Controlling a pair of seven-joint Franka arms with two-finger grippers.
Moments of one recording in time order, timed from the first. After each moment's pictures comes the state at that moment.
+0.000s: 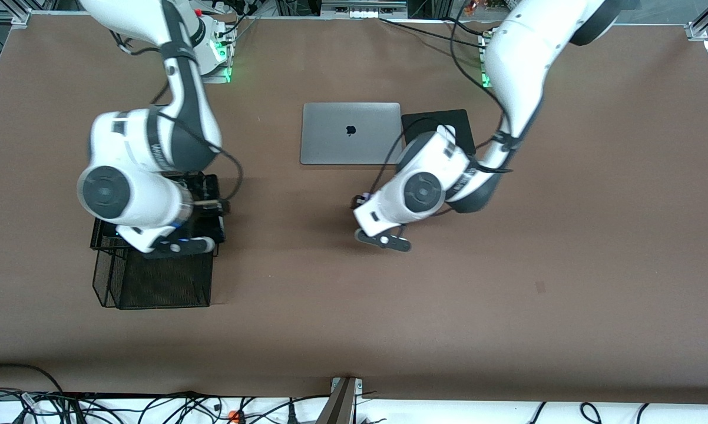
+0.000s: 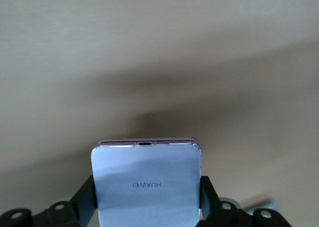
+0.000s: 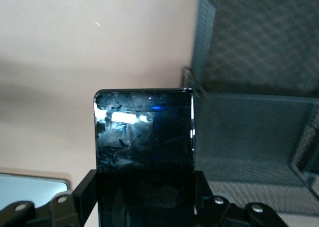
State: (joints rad) left arm -0.42 0.84 -0.30 -1.29 -0.08 2.10 -0.43; right arm 0.74 0.55 -0.63 -1.46 0.33 1.66 -0.02
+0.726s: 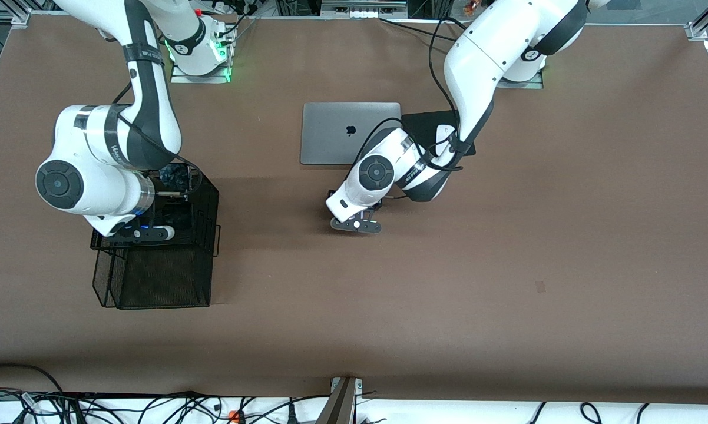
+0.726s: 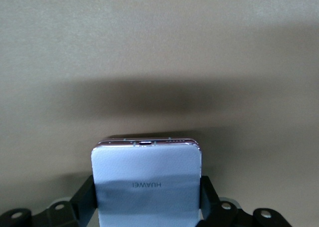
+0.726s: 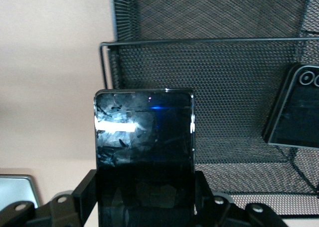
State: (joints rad) left arm -0.53 0.94 -0.28 -1.35 -0.04 2.28 -0.62; right arm 0.74 0.46 -0.68 -1.69 0.29 1.77 -0.04
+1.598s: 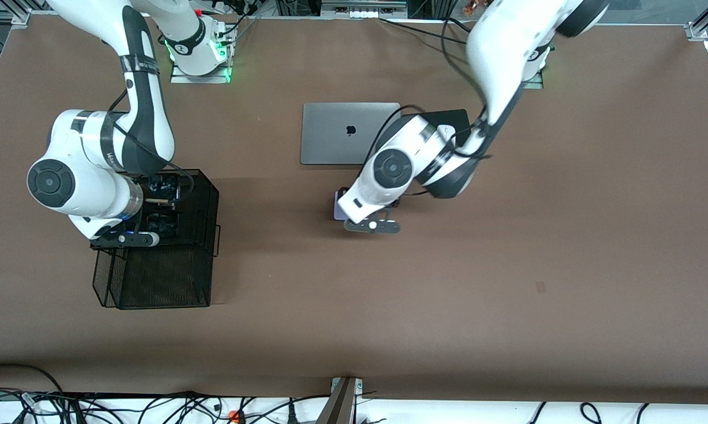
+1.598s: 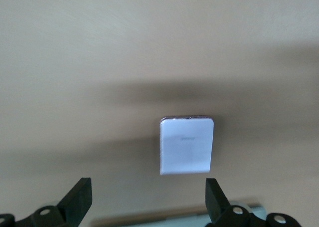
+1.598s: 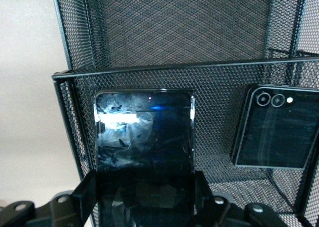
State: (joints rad) left arm -0.45 0.71 -0.27 -1.33 -0.04 1.96 -0.62; right arm 0.74 0.48 -0.71 -1.73 0.28 1.88 -0.04
